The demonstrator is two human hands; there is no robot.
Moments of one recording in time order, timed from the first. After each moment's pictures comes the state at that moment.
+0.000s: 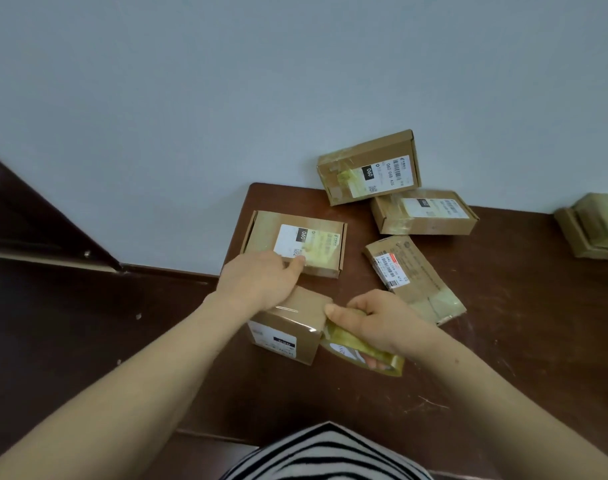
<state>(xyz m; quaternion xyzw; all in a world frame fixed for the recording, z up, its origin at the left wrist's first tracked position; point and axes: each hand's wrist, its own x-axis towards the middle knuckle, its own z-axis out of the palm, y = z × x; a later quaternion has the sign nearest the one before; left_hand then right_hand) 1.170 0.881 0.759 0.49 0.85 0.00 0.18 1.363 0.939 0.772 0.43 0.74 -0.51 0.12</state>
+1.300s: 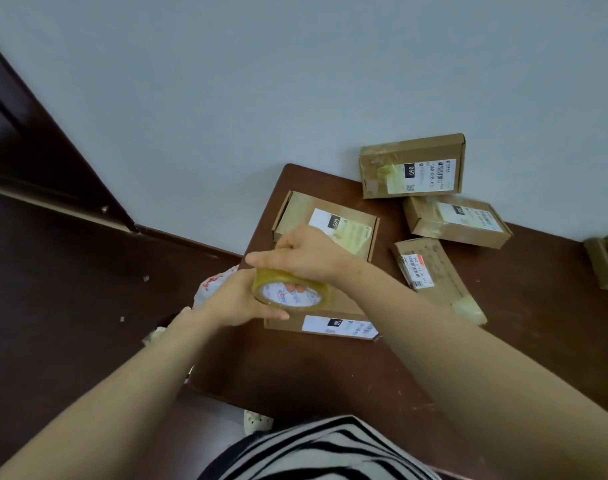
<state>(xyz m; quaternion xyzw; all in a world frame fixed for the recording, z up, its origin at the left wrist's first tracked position) 1.123 0.789 0.685 0.42 0.73 0.35 0.40 1.223 0.915 0.775 0.26 0.86 -0.44 0.06</state>
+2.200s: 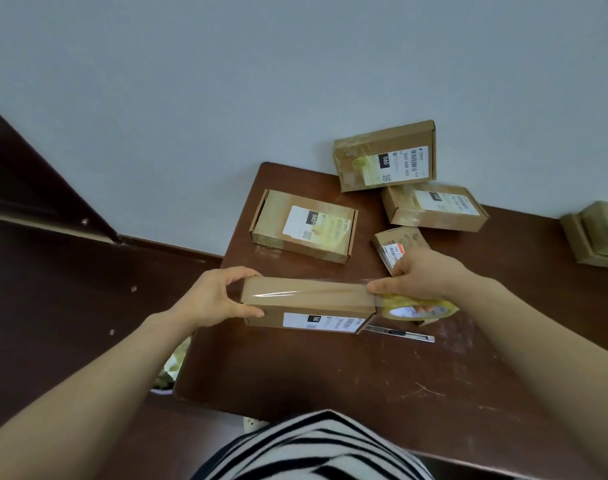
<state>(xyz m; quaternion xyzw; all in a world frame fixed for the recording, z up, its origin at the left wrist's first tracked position) 1.111 0.790 0.675 0.45 0.74 0.31 0.38 1.372 1.018 0.748 0.41 0.86 -0.21 0.22</state>
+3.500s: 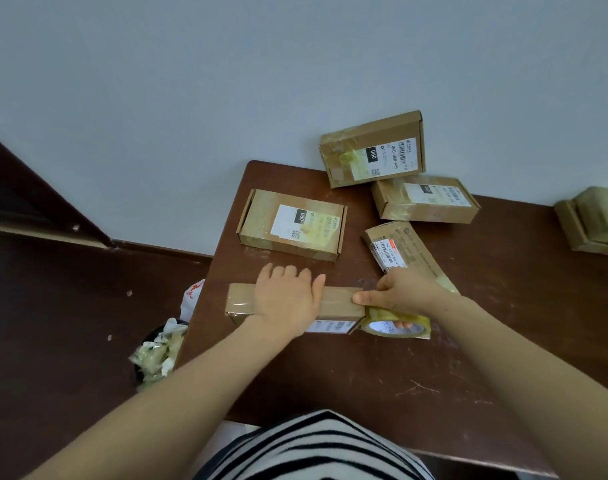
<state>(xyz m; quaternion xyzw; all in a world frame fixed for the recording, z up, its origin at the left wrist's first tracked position) 1.224 0.875 0.680 0.54 0.83 -0.05 0.11 1.381 1.009 0.703 0.45 0.81 -0.33 0.20</state>
